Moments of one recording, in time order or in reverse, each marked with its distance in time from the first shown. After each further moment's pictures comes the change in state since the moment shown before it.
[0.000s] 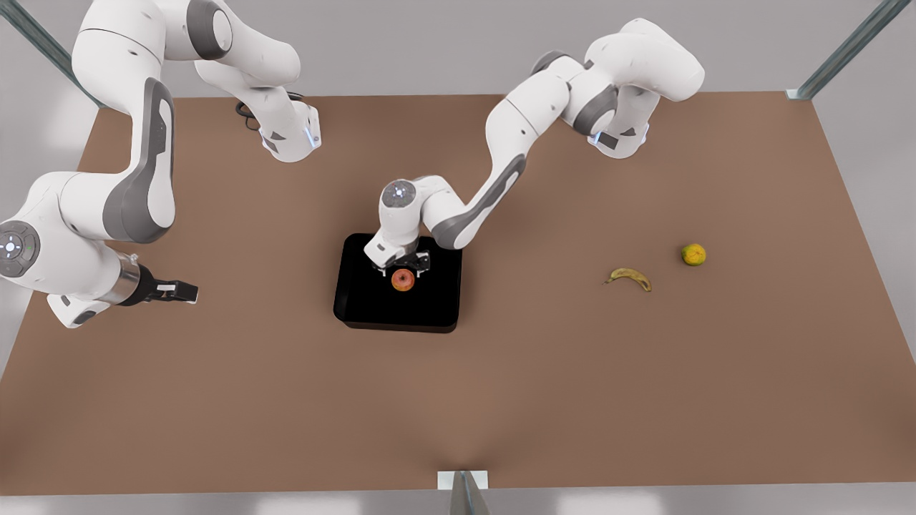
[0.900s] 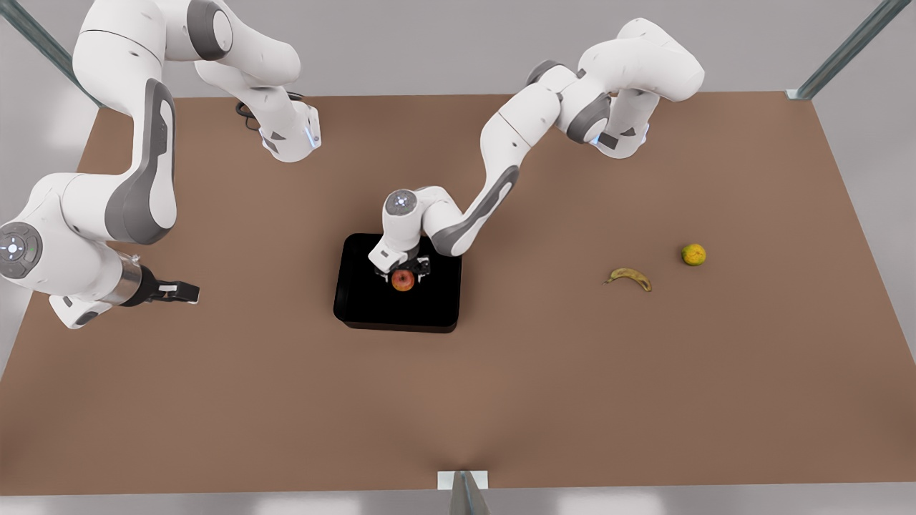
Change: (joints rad) left arm -0.018 0.079 0.007 -0.008 0.022 0.093 -0.077; right arm 0.001 0.002 0.001 0.000 0.000 0.000 0.001
